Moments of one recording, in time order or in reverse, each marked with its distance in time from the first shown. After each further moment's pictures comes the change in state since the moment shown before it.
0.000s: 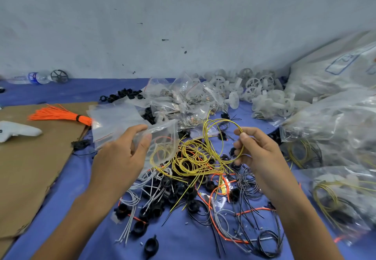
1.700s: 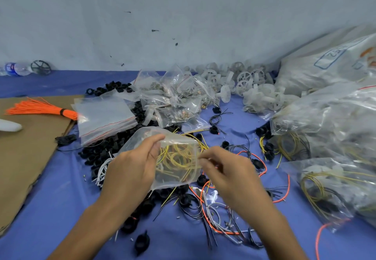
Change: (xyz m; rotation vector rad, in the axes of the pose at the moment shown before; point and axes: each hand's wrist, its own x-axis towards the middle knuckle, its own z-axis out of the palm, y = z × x) left_hand -0.027 0.033 0.020 -0.066 -0.042 0.147; right_hand -0.046 0.008 0.029 -0.964 -0.147 -0.266
